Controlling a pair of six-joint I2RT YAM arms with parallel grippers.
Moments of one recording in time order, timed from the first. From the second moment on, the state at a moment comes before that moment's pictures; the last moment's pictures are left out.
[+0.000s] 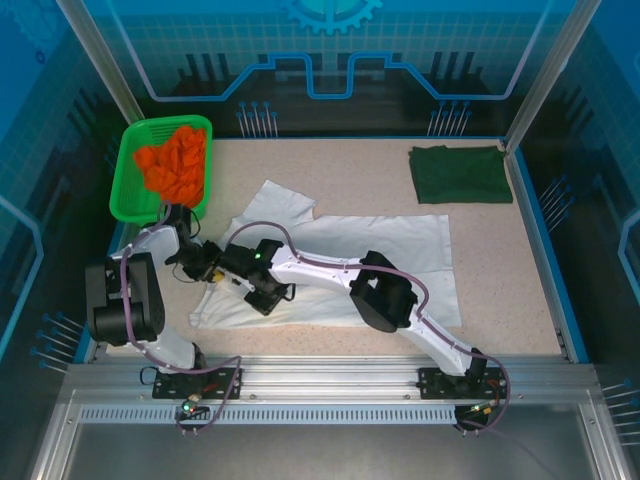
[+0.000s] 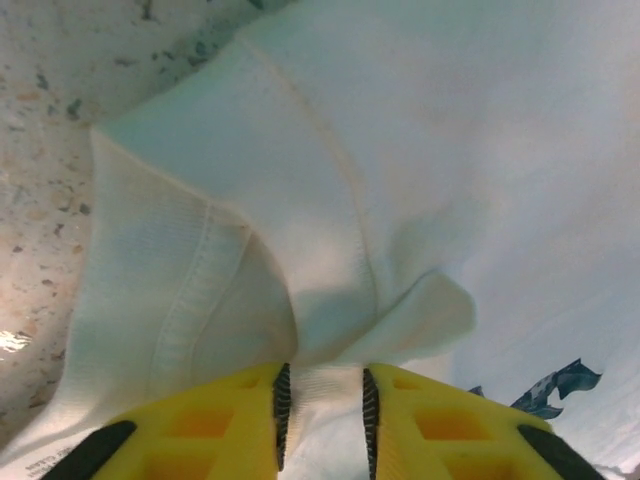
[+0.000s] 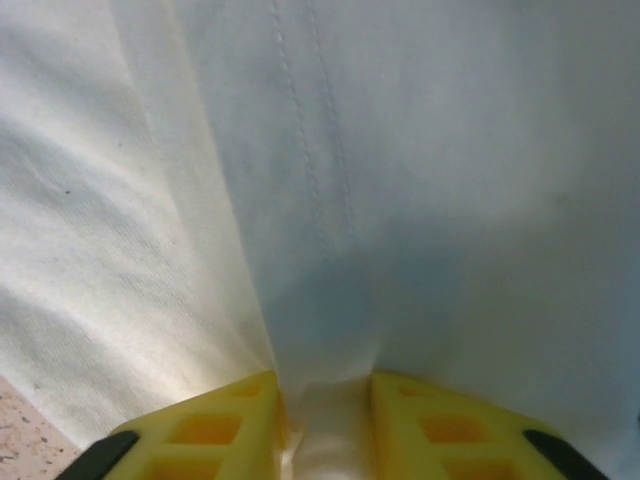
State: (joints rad) left arm 0.21 1.59 0.87 -0.74 0.41 -0.69; right arm 1.13 2.42 2.09 -1.11 -0.03 0.20
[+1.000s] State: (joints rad) left arm 0.10 1.76 1.24 -0.82 0.41 -0.82; right arm 0.72 2.36 2.08 -1.01 -0.54 0.48
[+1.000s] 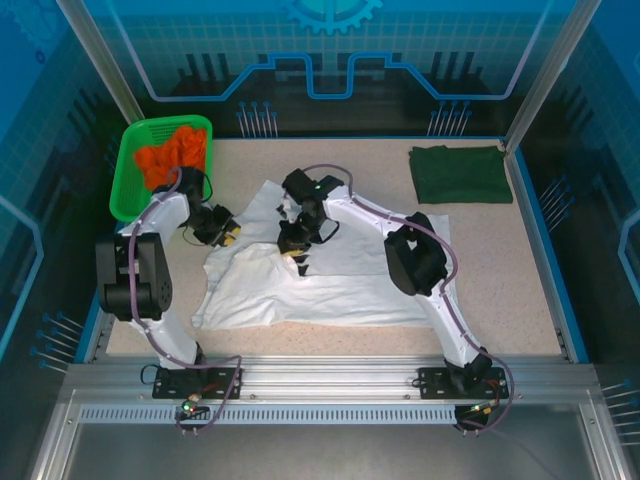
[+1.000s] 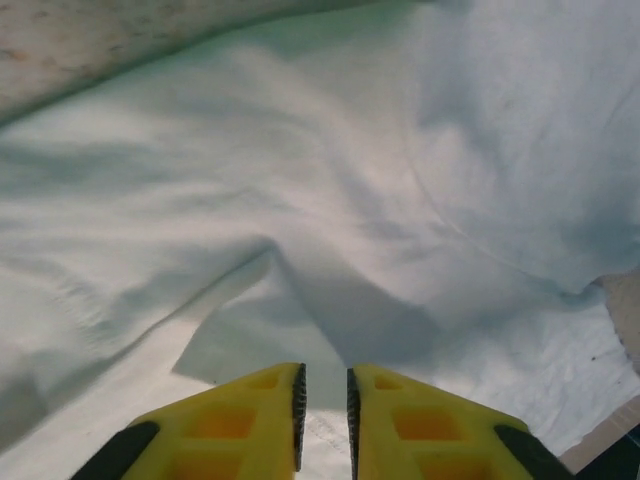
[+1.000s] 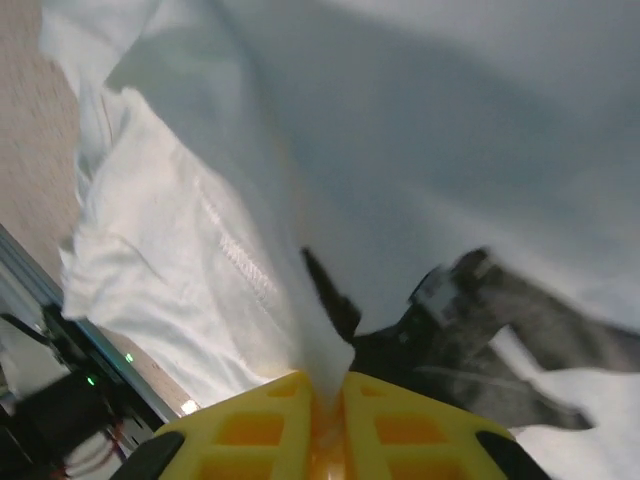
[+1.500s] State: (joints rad) left arm -0.09 1.45 1.04 -0.79 0.25 -0.89; right arm 0.57 2.09 1.80 -0.95 -0.40 0.61
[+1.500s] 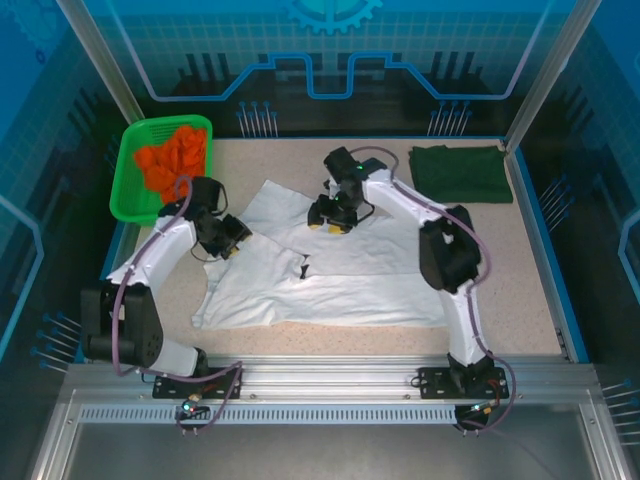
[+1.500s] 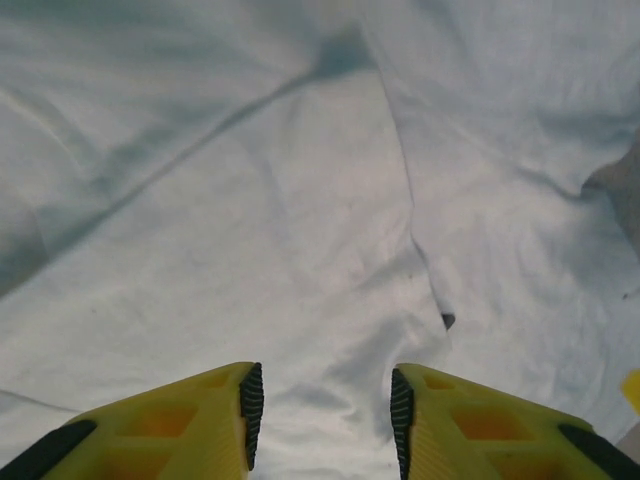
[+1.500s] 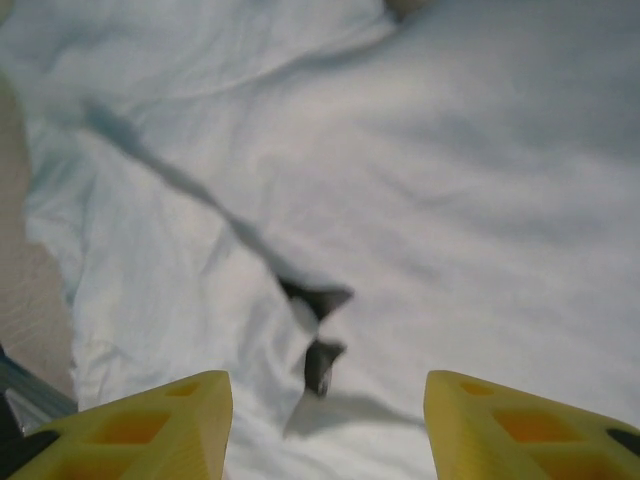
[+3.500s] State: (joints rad) left arm -0.18 1.25 0.56 -0.89 0.15 -1.11; right arm 0.01 1.24 0.57 -0.93 -0.20 0.81
